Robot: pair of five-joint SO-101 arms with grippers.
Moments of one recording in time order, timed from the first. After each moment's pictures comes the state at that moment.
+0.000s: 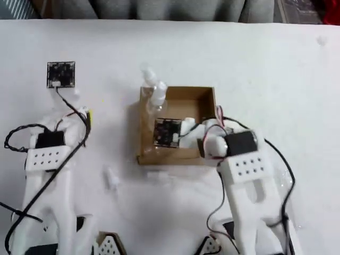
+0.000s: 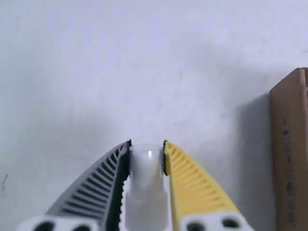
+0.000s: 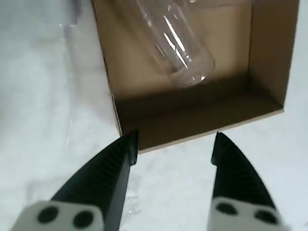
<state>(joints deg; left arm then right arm) -13.4 -33.1 50.8 39.5 -2.7 -16.8 -37.1 36.3 75.2 72.9</state>
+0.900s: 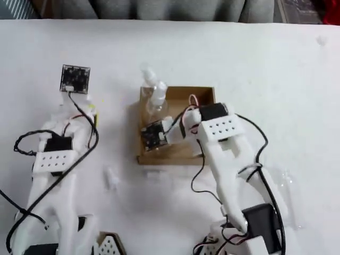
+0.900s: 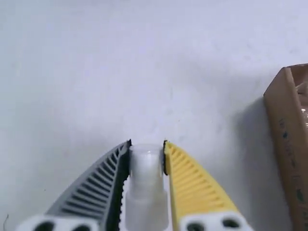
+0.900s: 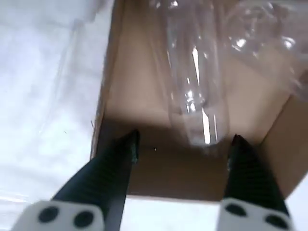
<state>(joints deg) -11.0 -32.8 57.2 26.9 -9.5 -20.6 -10.7 26.1 70.1 90.6</state>
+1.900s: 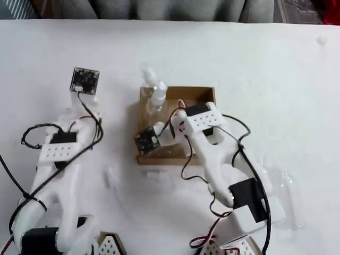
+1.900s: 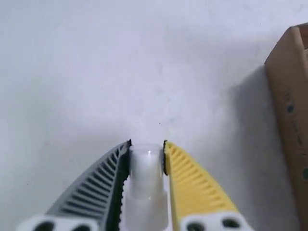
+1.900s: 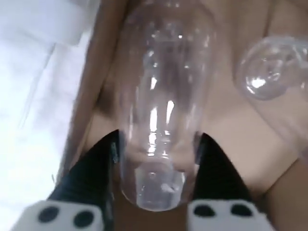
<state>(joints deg) -9.8 -24.4 55.8 26.9 -11.7 -23.0 3.6 24.4 61.2 93.7</state>
